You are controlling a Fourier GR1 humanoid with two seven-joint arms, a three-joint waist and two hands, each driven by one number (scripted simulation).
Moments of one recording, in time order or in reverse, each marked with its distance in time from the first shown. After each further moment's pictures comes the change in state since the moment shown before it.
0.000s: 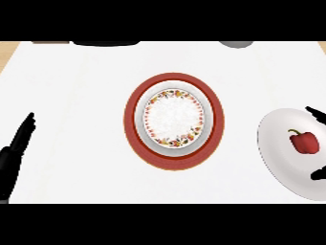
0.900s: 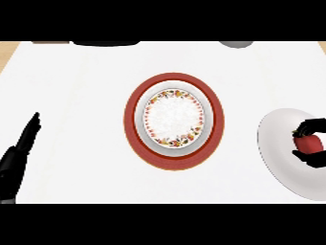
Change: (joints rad) left arm -0.004 -0.092 0.057 -0.018 -0.097 -0.056 0.010; right arm -0.110 0.093 -0.064 0.216 0.150 -0.041 -0.192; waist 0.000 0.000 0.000
